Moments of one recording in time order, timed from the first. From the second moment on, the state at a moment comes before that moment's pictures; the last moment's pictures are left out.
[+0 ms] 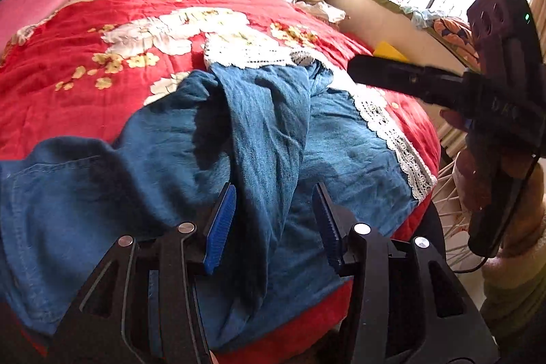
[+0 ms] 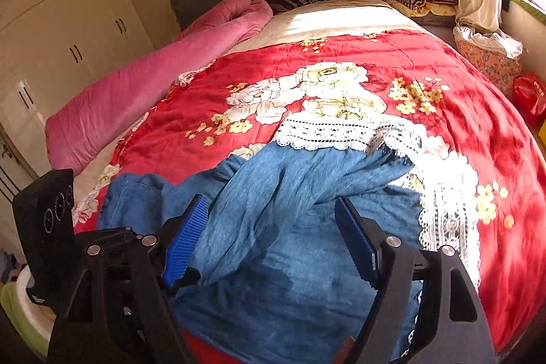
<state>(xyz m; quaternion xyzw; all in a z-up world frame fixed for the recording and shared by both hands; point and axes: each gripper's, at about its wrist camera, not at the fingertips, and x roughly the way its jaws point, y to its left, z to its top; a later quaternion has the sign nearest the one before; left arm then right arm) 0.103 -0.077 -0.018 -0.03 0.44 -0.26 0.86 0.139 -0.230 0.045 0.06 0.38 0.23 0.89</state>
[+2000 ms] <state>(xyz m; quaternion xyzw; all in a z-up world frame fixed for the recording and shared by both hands) 0.053 -0.096 -0.036 0.07 0.39 -0.39 0.83 0.035 -0.387 -0.034 0.26 0.43 0.08 0.86</state>
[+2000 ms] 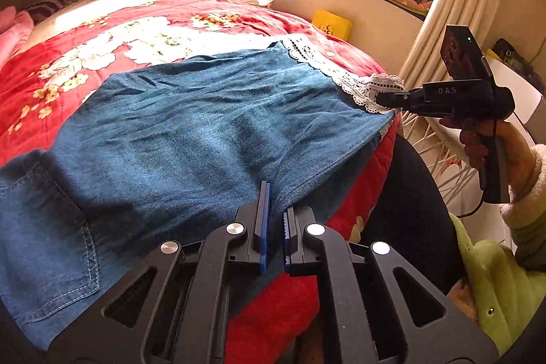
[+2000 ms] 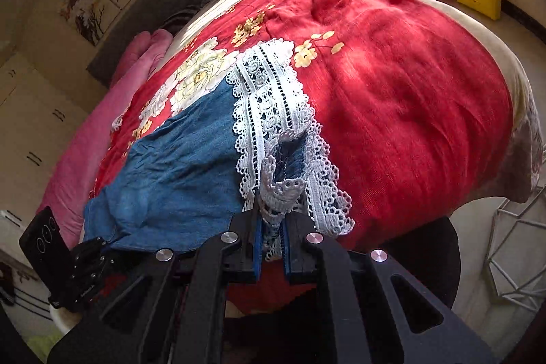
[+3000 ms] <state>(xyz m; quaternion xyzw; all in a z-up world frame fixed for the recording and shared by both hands) 0.019 -0.073 -0.018 0.05 0.38 -0.37 0.85 0.036 -0.360 -0.026 0.16 0.44 0.12 0.87</state>
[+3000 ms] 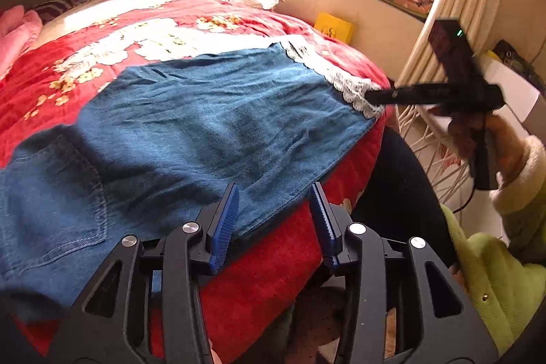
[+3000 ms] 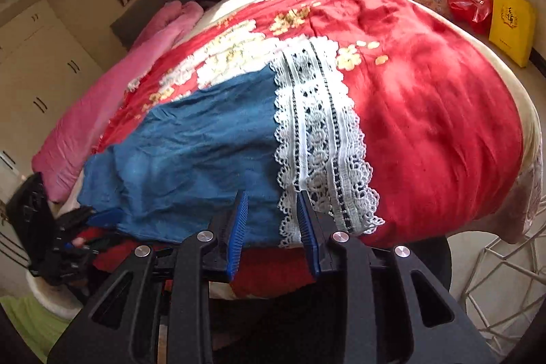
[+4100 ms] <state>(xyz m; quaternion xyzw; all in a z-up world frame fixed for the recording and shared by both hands) 0.045 0.148 -0.037 -0.20 0.48 0.01 0.85 0.038 -0.359 -0.054 0.17 0.46 0.13 0.87</state>
